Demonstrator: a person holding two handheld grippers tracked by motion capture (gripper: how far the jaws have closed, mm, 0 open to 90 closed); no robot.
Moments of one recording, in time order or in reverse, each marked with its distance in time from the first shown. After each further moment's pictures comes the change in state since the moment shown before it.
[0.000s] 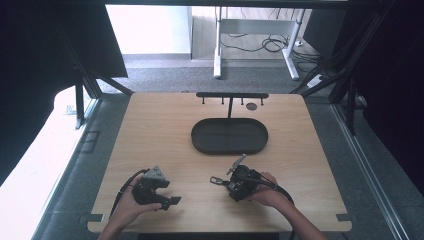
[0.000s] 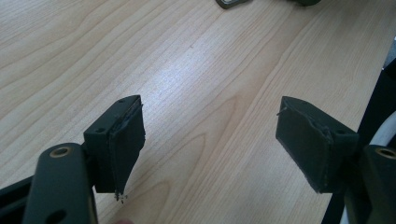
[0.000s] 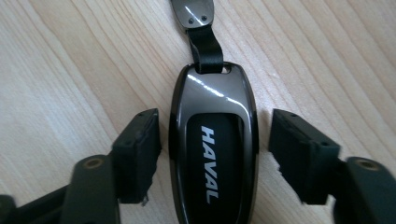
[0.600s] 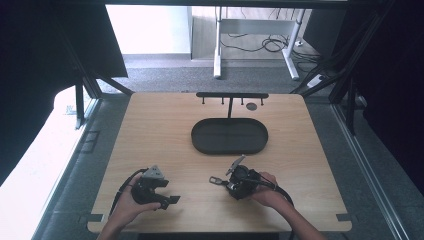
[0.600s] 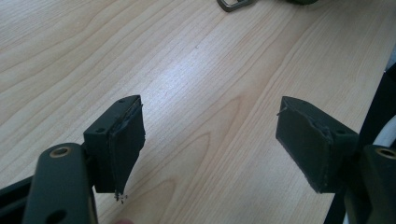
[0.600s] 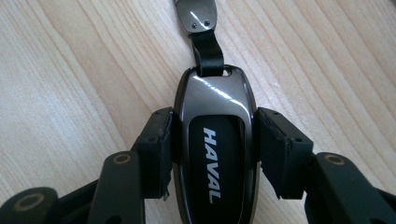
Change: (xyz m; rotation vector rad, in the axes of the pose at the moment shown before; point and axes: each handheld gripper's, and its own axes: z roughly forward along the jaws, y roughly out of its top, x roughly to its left) left arm 0.003 -0.001 -0.002 -0.004 0.007 -0.007; right arm 0.002 0.002 -0.001 -0.020 -0.009 -0.044
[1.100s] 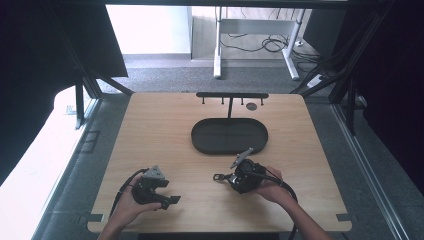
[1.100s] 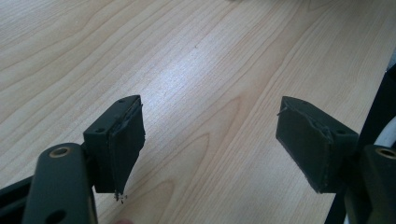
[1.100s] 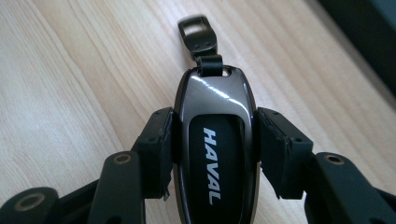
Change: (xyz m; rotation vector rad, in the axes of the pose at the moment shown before) left arm -0.001 0.001 0.001 0.000 0.002 -0.001; right arm -0.012 0.002 -0.025 -0.078 0.001 0.009
